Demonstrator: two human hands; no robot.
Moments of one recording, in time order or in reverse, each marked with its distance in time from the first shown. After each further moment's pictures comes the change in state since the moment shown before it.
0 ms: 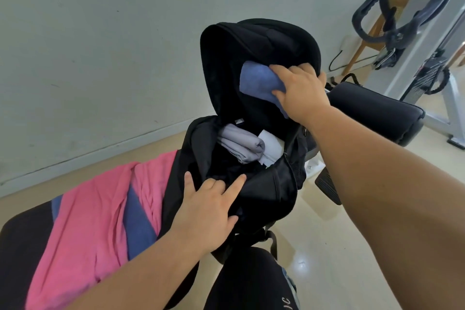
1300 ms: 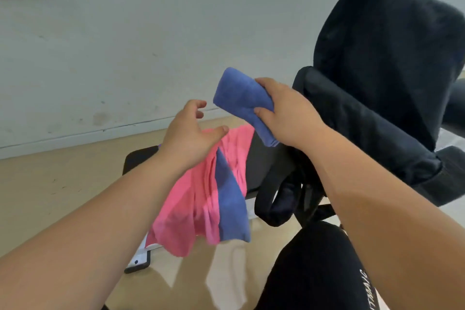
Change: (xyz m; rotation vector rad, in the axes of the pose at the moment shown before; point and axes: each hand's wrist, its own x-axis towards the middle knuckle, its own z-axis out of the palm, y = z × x) left_hand -0.095 -0.157 -0.092 -0.779 0.349 -0.738; right_hand -0.081 -0.243 -0.018 0.608 -0.229 -0.252
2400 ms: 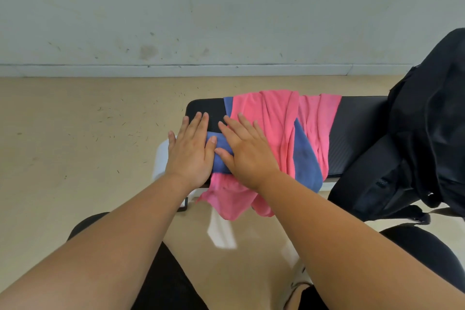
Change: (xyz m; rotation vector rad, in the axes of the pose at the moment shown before) left_hand -0.032 -0.234 -0.028 0.471 -0.092 -0.161; right_hand -0.021 -0.076 0.285 -0.104 -0.317 -0.254
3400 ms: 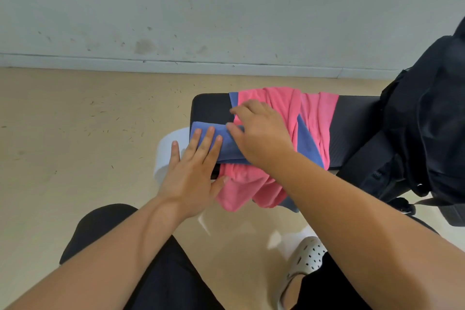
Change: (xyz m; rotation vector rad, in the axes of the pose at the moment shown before) left_hand -0.064 -0.030 0.002 0.359 -0.084 0.275; right_hand 0.008 -0.026 -0.040 -0.104 0.219 0.025
